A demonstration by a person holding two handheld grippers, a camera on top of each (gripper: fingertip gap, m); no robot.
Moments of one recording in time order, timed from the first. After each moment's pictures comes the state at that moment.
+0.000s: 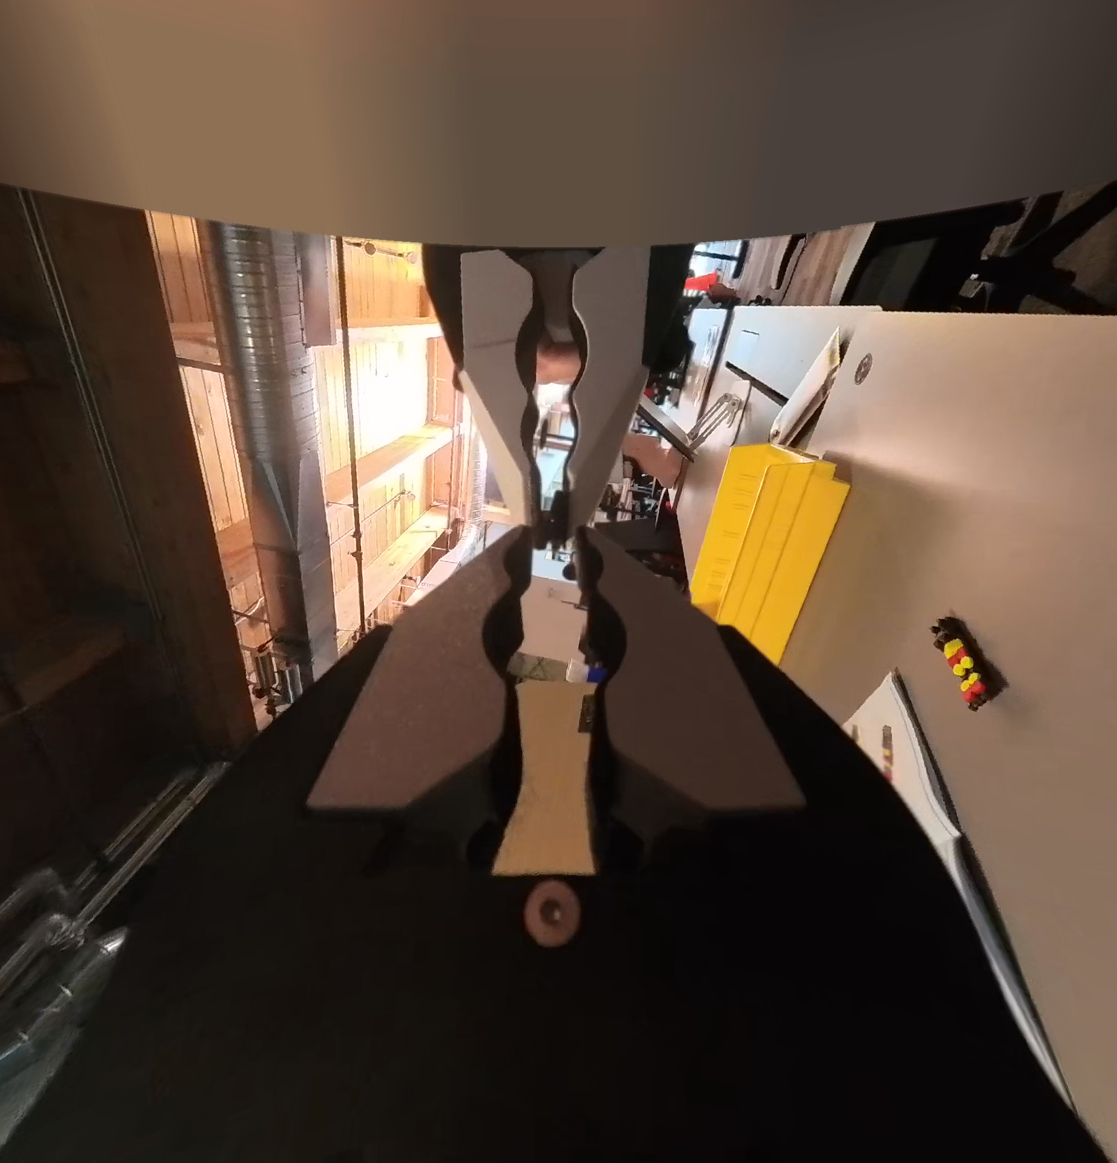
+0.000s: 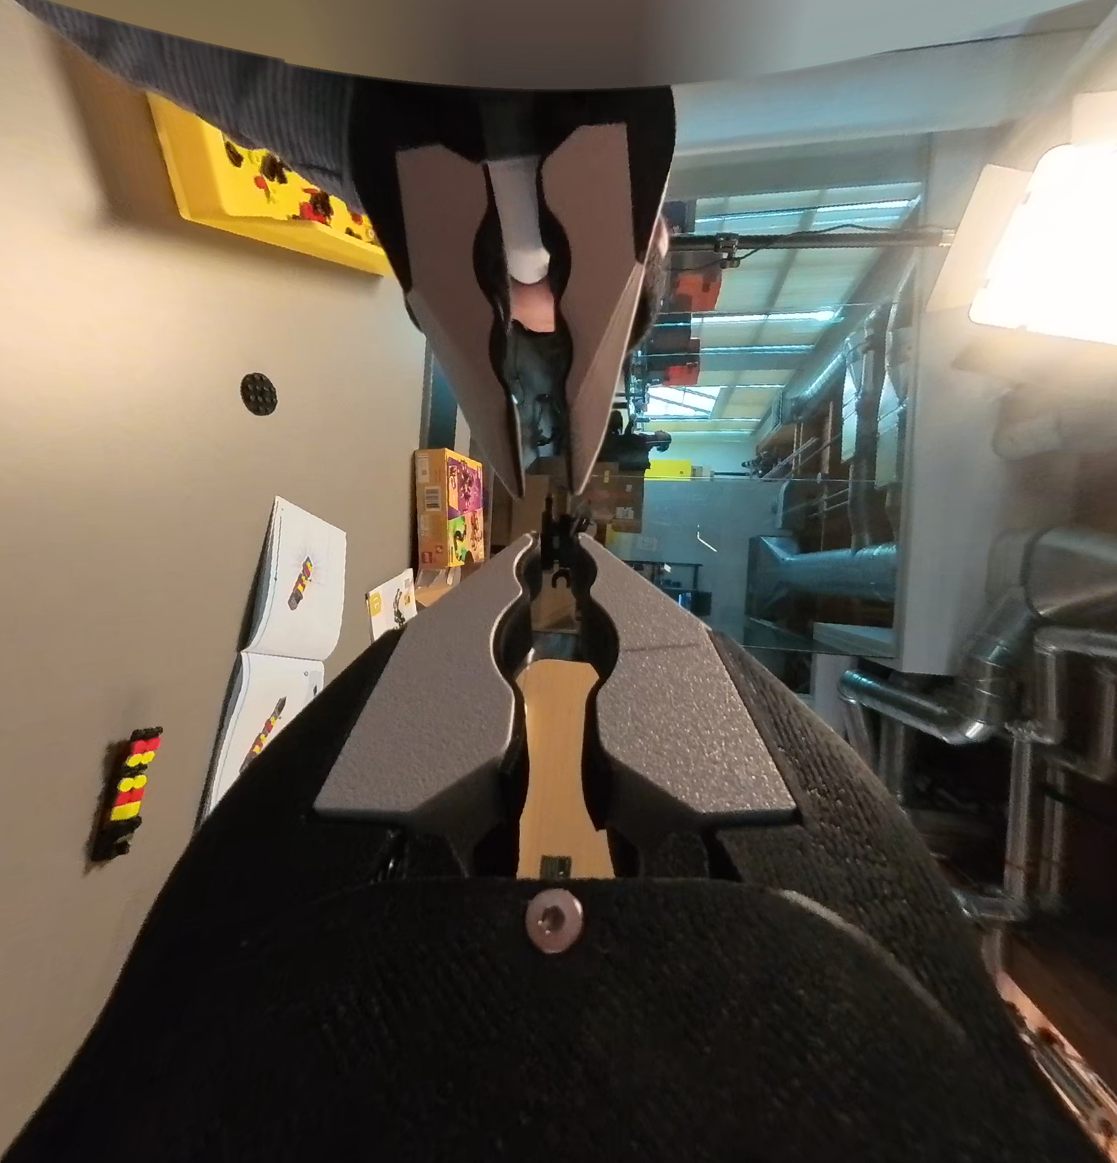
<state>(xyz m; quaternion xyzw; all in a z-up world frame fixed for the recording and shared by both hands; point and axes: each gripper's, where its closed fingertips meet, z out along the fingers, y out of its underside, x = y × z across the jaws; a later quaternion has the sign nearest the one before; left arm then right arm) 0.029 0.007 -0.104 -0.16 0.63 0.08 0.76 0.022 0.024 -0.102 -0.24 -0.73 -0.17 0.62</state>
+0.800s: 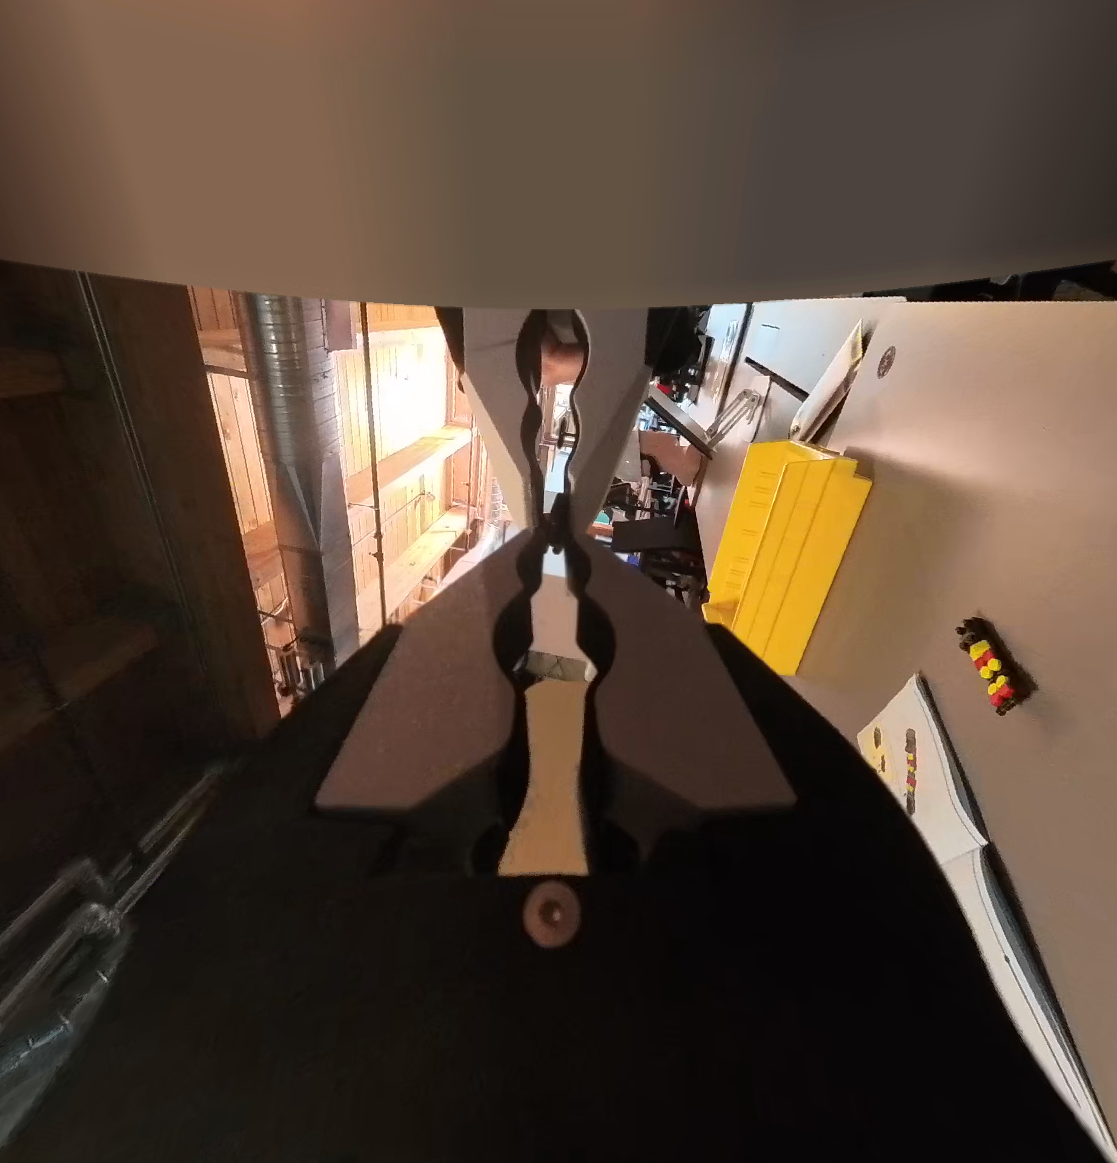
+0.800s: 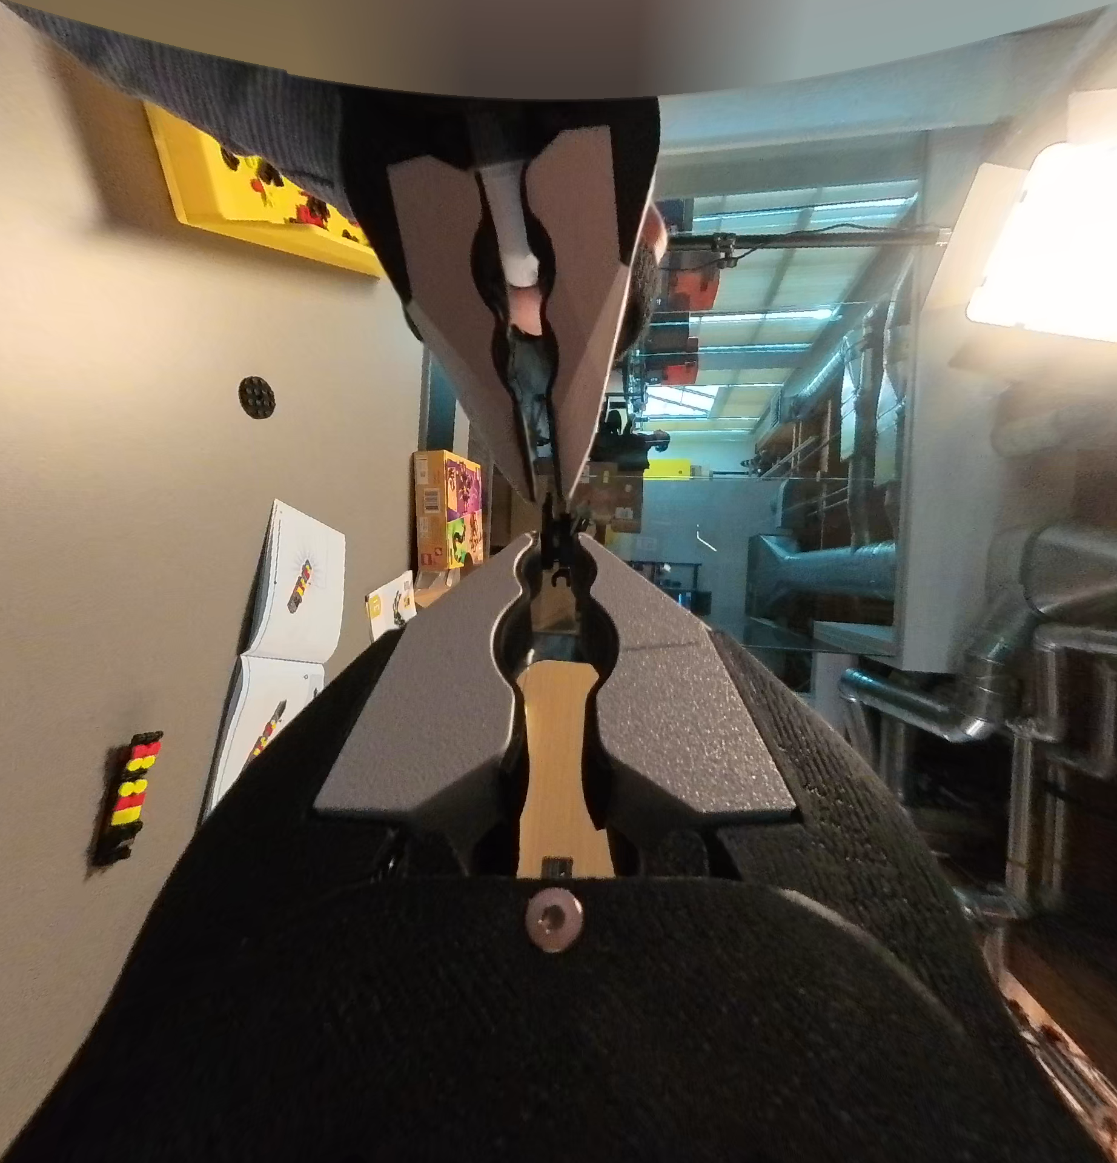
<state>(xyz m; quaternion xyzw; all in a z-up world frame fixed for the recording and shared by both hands) 0.029 0.007 -0.102 -0.15 0.62 0.09 0.76 0.021 0.025 -0.101 -0.24 -0.73 -0.17 0.62</state>
